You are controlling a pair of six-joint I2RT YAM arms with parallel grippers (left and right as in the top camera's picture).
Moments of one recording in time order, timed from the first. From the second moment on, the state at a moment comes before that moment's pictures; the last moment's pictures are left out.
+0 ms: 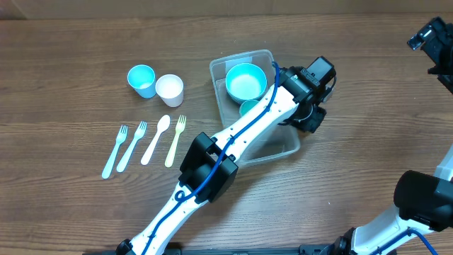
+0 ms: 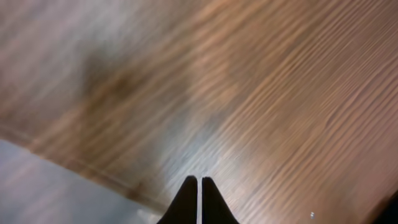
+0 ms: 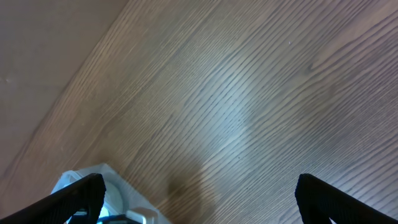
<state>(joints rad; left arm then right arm) -0.83 2.56 2.49 -1.24 0.29 -0.26 -0.39 1.89 2.29 -1.50 -0.11 0.46</state>
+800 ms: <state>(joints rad) -0.71 2.45 3.09 -1.68 0.02 -0.28 -0.39 1.89 2.29 -1.50 -0.11 0.46</state>
